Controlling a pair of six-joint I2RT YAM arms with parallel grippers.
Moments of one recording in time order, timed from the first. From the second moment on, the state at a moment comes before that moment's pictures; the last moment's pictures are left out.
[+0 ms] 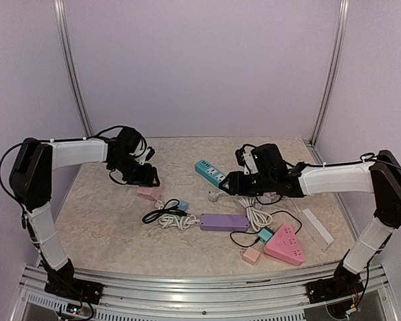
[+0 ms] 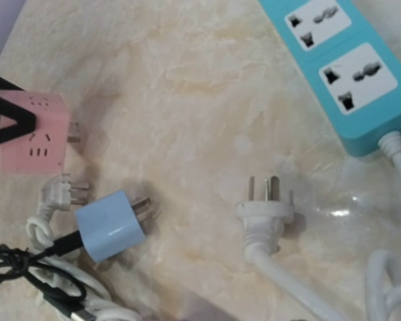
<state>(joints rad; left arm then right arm) -0.40 1.85 1.33 -0.55 0.22 -0.16 0.72 1.65 0.99 0.05 -0.16 0.59</state>
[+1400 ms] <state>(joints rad) -0.38 1.65 1.23 -0.41 0.18 -0.15 0.67 1.51 1.03 -0.13 0.08 0.42</state>
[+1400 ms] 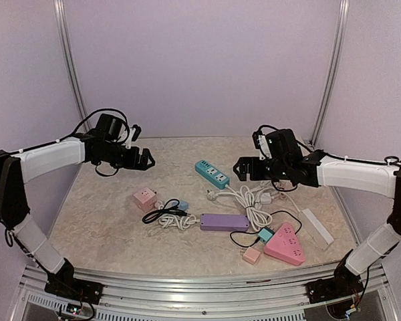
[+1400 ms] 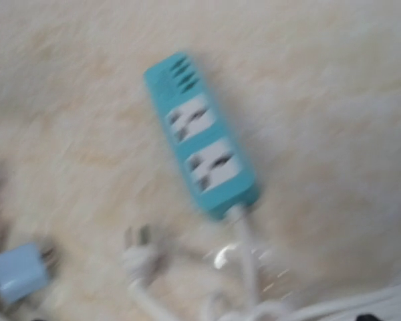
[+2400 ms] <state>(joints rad) 0.20 0.87 0.27 0.46 0.01 -0.23 0.15 1.06 0.37 0.54 0.30 0.13</state>
